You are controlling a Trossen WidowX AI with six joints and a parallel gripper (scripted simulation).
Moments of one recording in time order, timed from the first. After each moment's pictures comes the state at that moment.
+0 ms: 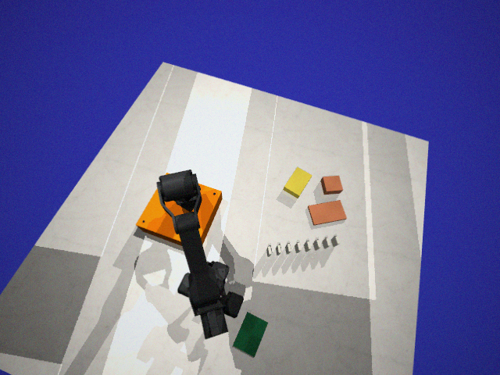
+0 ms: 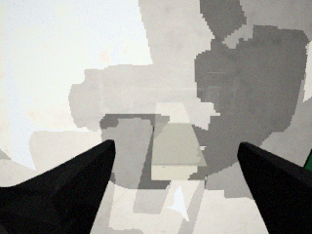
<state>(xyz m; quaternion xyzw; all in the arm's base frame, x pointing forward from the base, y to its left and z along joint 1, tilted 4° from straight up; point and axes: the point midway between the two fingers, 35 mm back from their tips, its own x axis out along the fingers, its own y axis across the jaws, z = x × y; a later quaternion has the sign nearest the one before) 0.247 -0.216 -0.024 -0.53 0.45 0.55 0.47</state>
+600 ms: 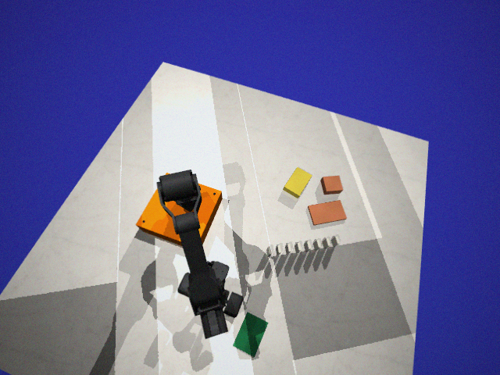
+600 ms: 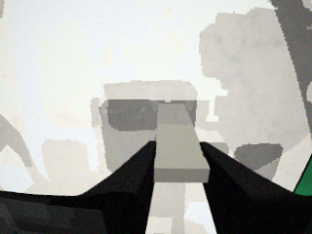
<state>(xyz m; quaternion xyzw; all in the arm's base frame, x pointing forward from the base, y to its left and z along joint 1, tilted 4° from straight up) 0.246 -0.215 -0.025 -0.53 0.45 0.55 0.47</state>
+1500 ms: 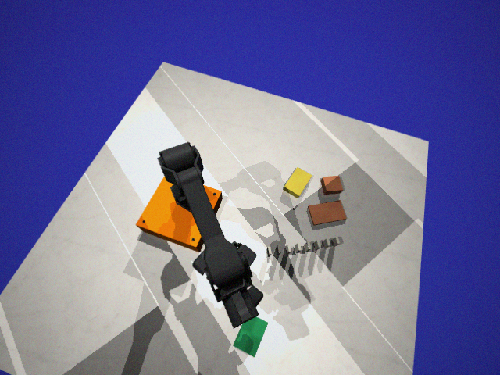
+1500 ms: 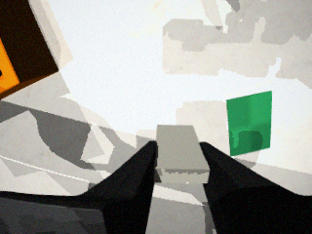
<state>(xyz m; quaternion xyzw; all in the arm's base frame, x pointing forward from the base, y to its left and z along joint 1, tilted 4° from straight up) 0.278 -0.173 0.117 -0.46 0.52 0.47 0.55</state>
